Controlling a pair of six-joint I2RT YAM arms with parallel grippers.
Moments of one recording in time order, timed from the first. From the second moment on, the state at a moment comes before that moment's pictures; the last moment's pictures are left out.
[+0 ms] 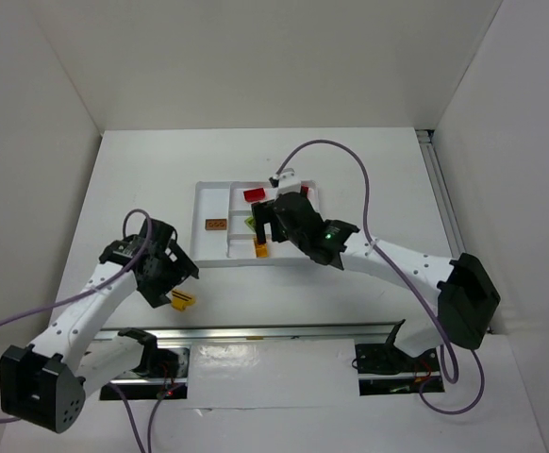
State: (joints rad) left arm -0.26 1.01 0.76 -1.01 -0.04 -1.01; right arm 0.90 1.44 1.07 -0.16 0.35 0.39
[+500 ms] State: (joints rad) left arm -0.26 1.11 0.65 -0.92 -0.11 -1.14; right arm 0.89 1.44 1.01 -0.24 0.35 0.39
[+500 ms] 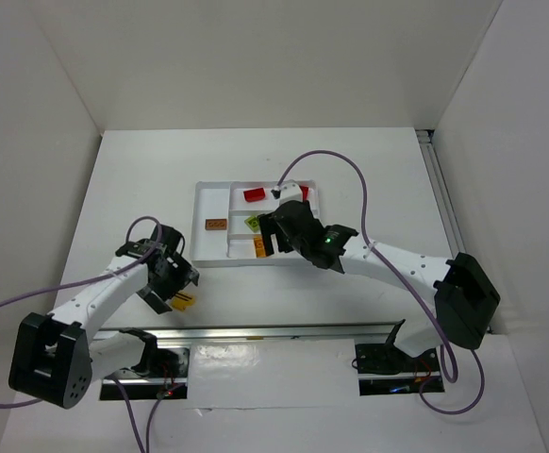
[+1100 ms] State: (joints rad) left arm -0.21 1.19 0.61 -0.74 -0.10 -1.05; right arm 0.88 1.42 1.01 -0.27 0.36 0.39
